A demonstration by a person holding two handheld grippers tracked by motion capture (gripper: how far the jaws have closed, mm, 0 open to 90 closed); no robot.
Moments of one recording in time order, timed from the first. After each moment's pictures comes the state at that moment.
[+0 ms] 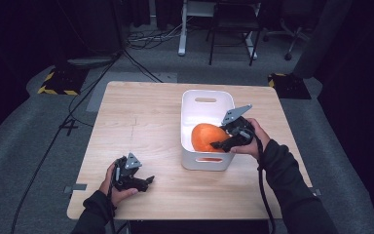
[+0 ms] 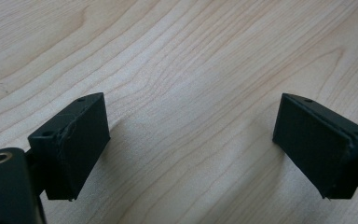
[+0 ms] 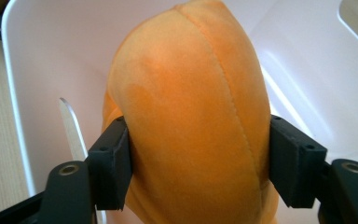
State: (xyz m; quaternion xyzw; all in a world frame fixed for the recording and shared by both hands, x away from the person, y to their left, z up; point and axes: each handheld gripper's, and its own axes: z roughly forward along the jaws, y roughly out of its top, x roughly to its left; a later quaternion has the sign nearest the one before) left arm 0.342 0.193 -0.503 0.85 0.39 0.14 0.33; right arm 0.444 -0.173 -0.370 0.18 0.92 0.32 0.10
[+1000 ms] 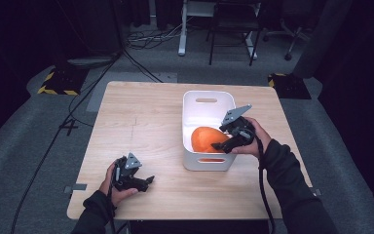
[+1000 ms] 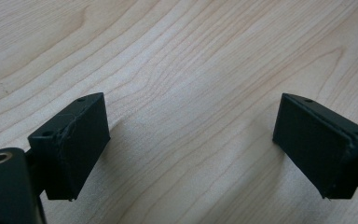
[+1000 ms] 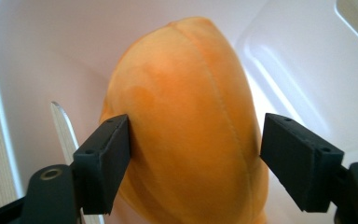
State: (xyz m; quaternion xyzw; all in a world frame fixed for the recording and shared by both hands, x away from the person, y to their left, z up) left arm 0.342 0.193 -0.503 0.85 0.39 0.14 0.33; right arm 0.443 -0.174 -0.369 0.19 0.93 0.31 0.11
